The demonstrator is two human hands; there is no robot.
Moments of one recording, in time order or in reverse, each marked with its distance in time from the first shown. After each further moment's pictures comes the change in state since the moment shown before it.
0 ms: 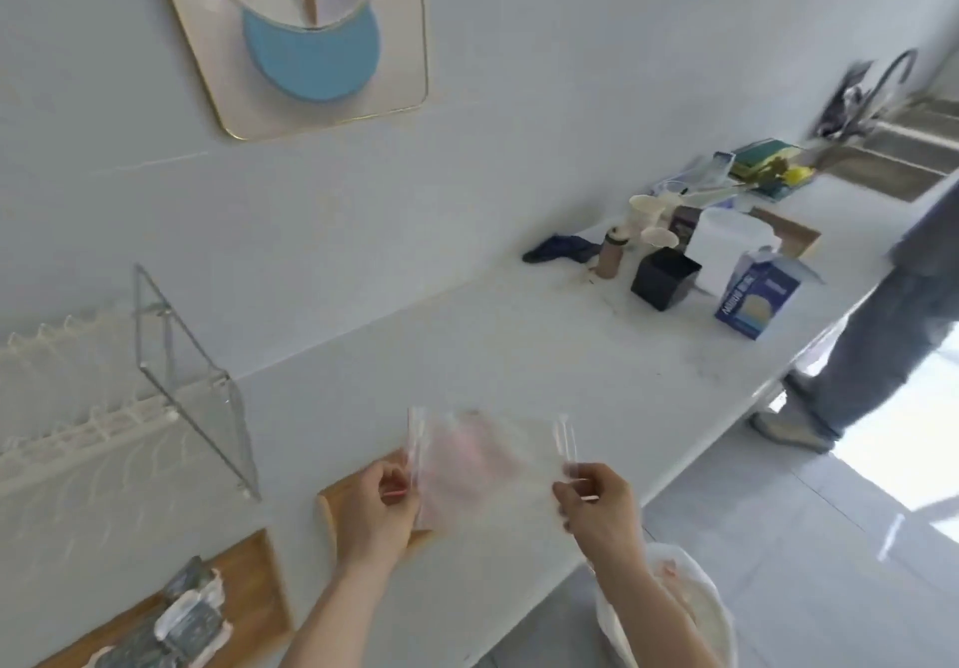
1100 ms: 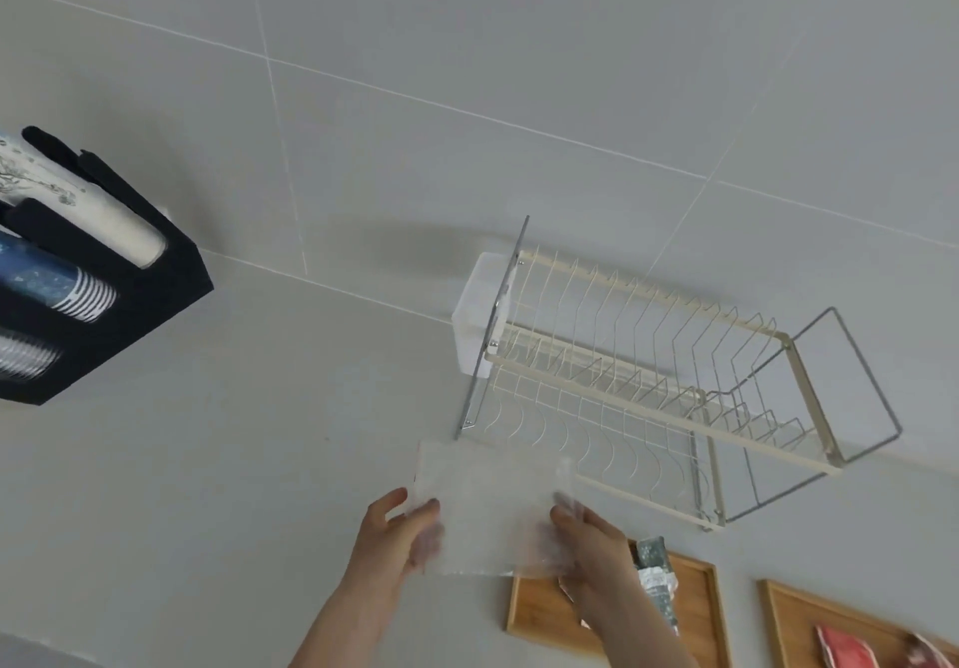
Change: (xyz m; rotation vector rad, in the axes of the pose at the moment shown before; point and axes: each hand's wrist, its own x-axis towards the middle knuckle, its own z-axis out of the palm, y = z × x) left_hand -0.077 -0.301 -0.436 -0.966 0.416 -0.515; right_hand -0.289 -0.022 0.468 -0.017 -0.740 0.267
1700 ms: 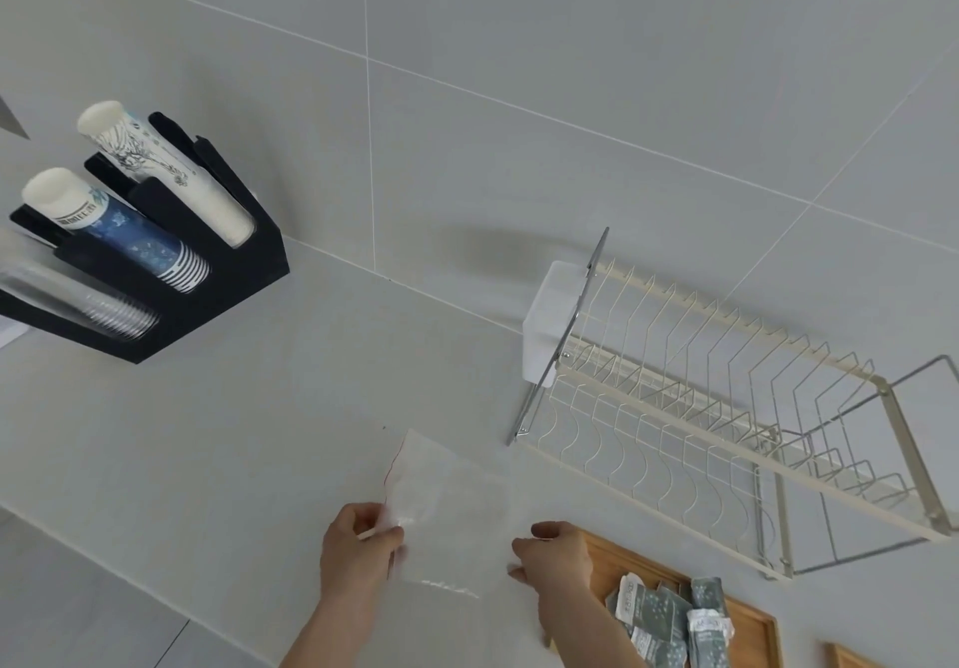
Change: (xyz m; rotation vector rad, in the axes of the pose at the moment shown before) left_hand 0.010 -0.012 -0.071 0.063 0.416 0.099; right_hand -0.007 0.036 0.089 -0.636 0.170 -0.029
